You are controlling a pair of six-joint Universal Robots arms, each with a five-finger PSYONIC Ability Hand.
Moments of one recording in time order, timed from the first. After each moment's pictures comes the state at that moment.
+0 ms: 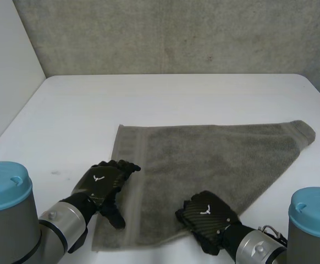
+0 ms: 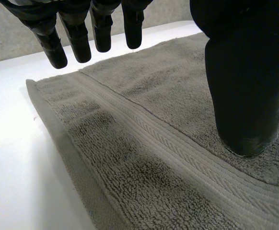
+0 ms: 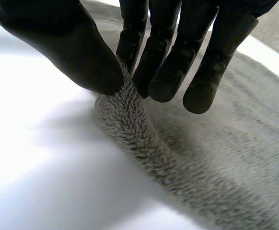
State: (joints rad) left arm 4.23 -1.75 -2.00 3.32 -1.42 3.15; right arm 2.09 -1.30 2.07 -0.26 1.17 2.66; left_hand 0.22 0.21 0.21 0.21 0.04; right_hand 1.33 1.32 1.34 1.34 1.17
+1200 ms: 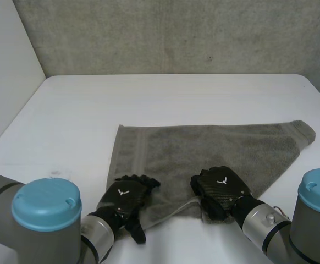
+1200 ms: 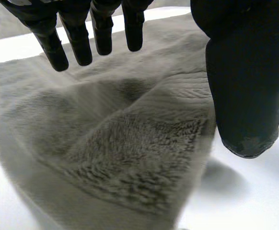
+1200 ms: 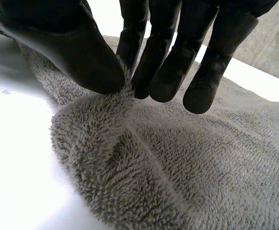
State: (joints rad) left arm 4.02 -1.93 -1.90 3.36 -1.59 3.09; right arm 2.01 -1.28 2.02 -0.34 1.21 2.89; left_hand 0.26 0.26 0.25 0.25 0.08; right_hand 1.33 1.32 1.34 1.34 1.17
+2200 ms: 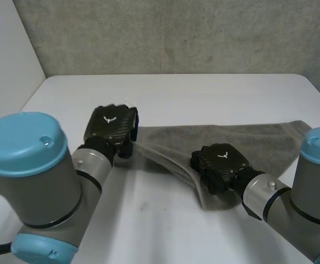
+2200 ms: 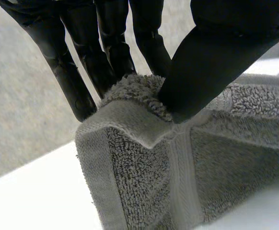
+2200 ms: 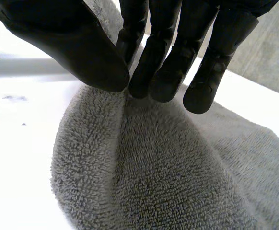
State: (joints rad) left arm 4.03 -1.87 -1.59 3.32 -1.77 3.22; right arm 2.00 -1.26 1.79 -0.13 1.21 2.93; left_hand 1.18 1.22 1.21 1.22 1.02; right_hand 1.33 1.33 1.34 1.35 1.19
